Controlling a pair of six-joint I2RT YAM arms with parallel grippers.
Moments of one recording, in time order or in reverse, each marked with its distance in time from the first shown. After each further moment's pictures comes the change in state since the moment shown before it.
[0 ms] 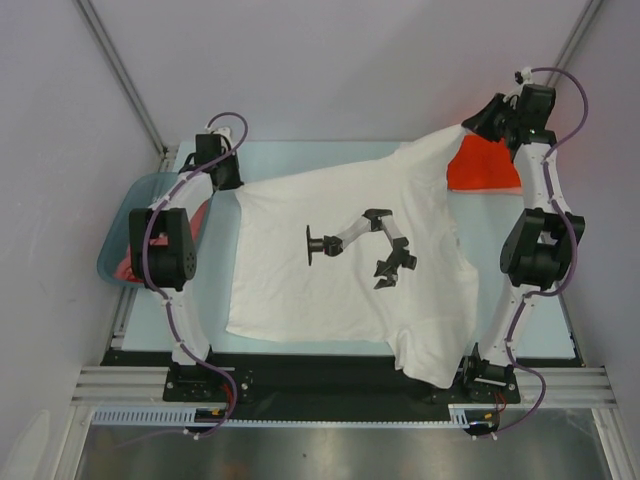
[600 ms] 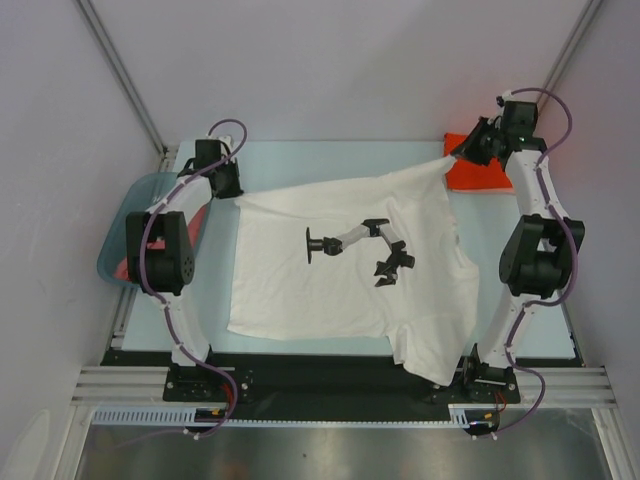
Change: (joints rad) left arm -0.001 -0.028 -0.048 -0.046 0.030 -0.005; right arm 0.049 -0.055 -0.097 -0.158 0.063 -0.023
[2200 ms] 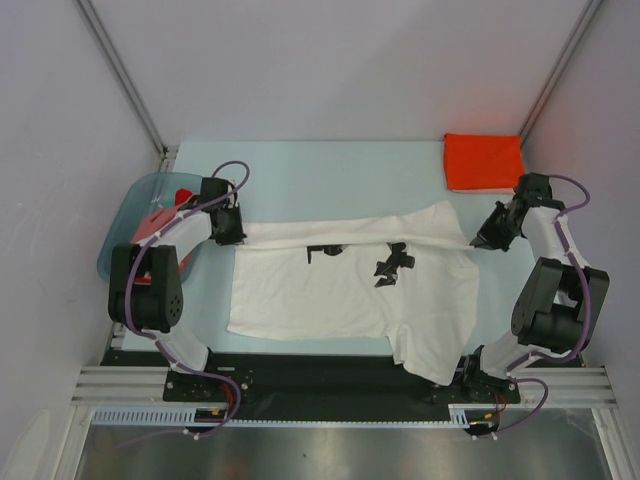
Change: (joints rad) left arm -0.062 -0.327 -0.460 -0.113 -0.068 -0.105; right arm -0.145 -0.437 -0.711 -0.249 0.150 -0.016
